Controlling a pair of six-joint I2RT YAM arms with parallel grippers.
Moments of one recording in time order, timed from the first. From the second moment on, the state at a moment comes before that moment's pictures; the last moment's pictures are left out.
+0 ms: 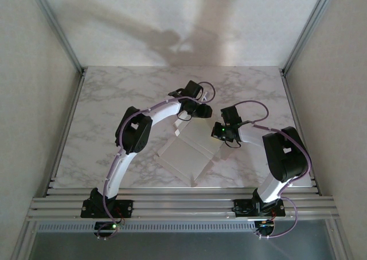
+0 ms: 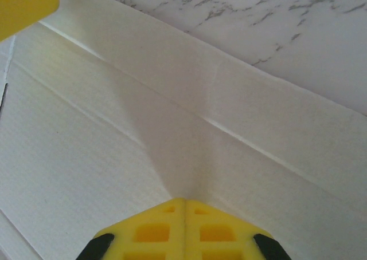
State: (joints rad) left arm -0.62 2.42 1.97 -0.49 0.41 -0.45; right arm 0.40 1.67 0.81 -0.17 -0.16 0.61
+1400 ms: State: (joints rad) left arm -0.52 2.47 1.96 -0.33 0.65 -0.69; right arm 0.40 1.68 0.81 -0.14 -0.19 0.59
